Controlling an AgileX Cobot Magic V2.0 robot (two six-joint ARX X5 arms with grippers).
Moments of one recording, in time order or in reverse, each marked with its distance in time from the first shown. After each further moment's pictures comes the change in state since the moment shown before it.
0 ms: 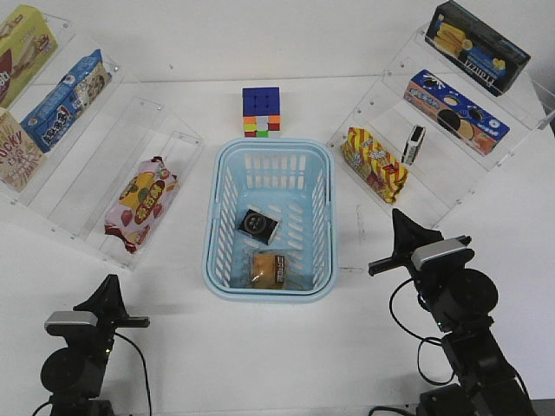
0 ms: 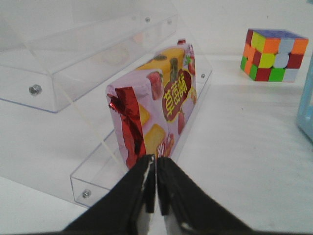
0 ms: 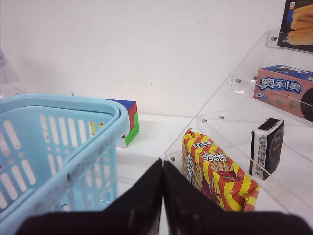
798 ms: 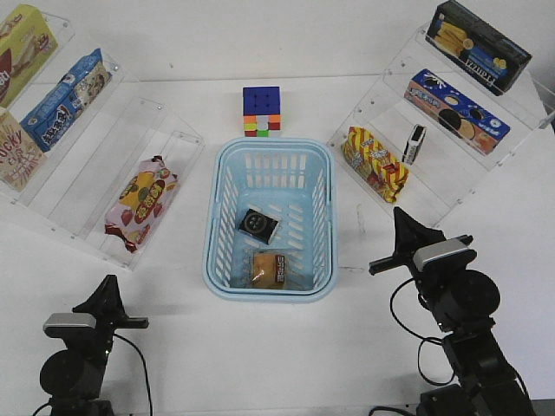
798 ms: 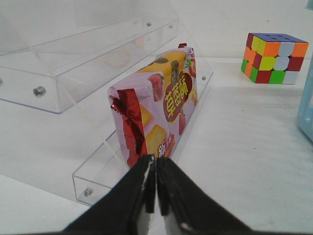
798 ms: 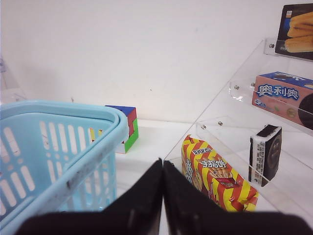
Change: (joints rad) left arm 0.000 -0.011 0.000 -0.020 0.000 0.000; right arm 0.000 0.000 0.000 0.021 0.000 0.000
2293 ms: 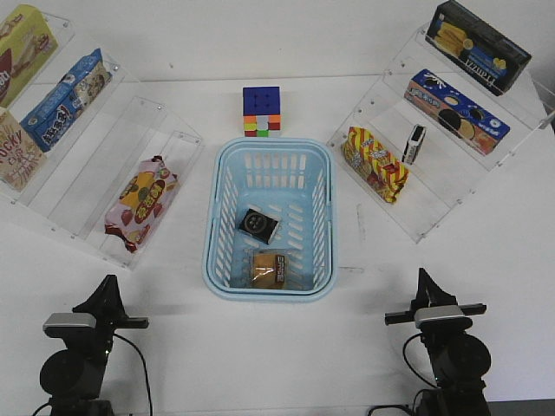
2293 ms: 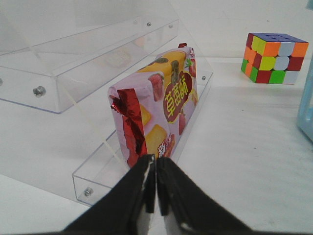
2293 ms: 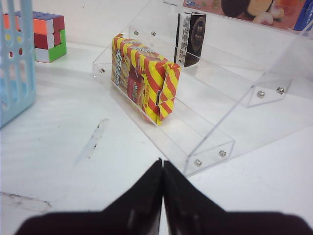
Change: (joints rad) left arm 0.000 0.000 0.000 0.000 0.000 0.000; right arm -0.156 -0.658 -0.484 -0.285 0.102 -0.160
